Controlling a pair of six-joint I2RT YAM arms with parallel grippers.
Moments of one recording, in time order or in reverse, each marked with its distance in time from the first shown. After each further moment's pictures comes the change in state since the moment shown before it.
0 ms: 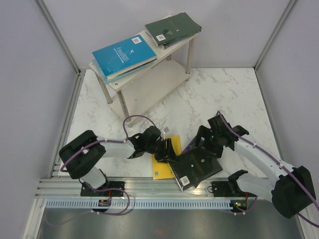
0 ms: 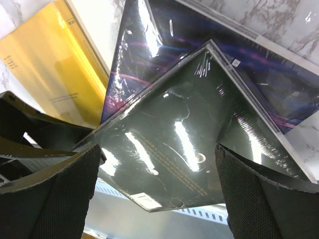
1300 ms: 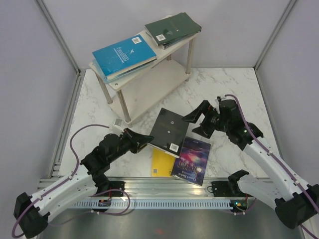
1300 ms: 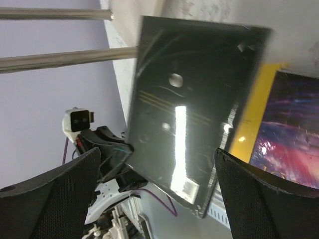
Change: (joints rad) left arm 0.140 -0.936 -0.227 -0.244 -0.443 -0.403; right arm -0.023 -0.109 0.240 0.267 -0.141 0.222
